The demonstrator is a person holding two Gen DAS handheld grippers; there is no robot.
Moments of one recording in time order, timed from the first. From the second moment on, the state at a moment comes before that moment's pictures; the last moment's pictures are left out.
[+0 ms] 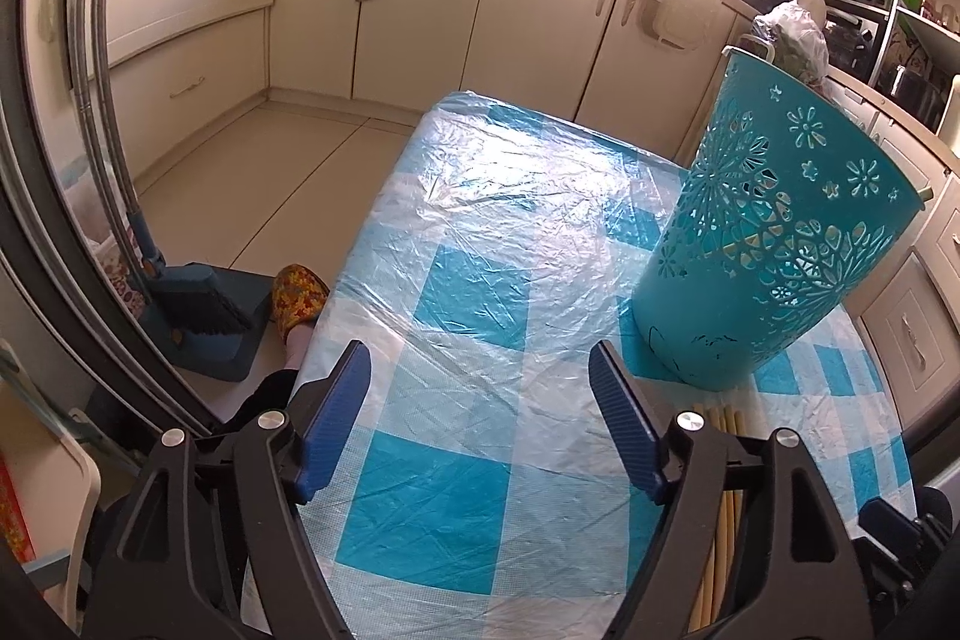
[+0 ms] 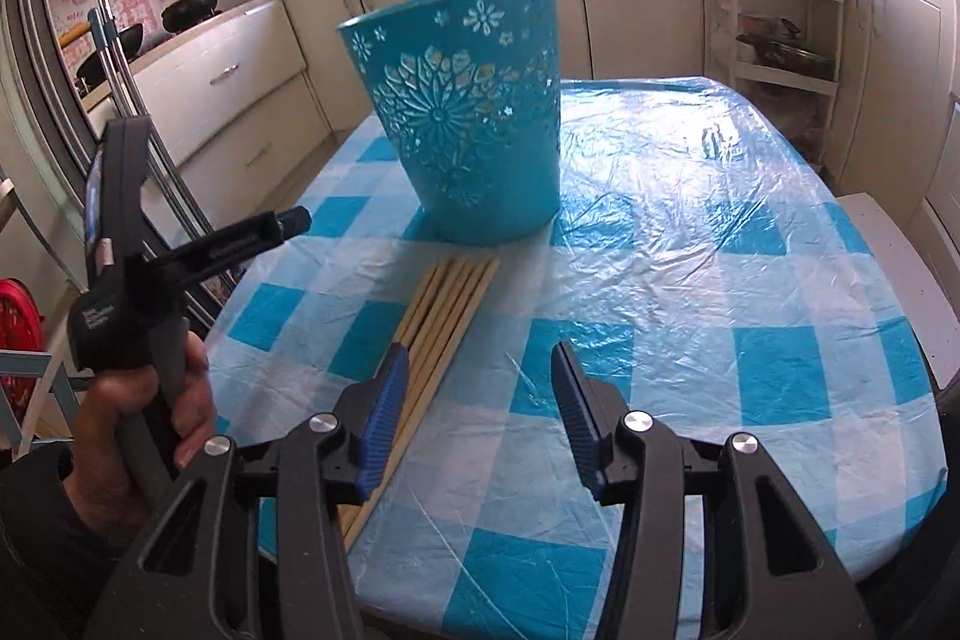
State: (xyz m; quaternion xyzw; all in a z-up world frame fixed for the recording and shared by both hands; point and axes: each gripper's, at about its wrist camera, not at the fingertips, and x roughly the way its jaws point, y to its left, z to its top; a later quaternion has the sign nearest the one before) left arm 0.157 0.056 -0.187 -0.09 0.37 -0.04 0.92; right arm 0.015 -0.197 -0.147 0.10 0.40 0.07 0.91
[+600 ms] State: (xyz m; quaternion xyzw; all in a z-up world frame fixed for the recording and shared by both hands) left arm 0.159 0.052 -0.189 -0.08 0.38 -0.04 0.92; right arm 0.052 -0.179 -0.178 0.08 0.44 0.05 0.89
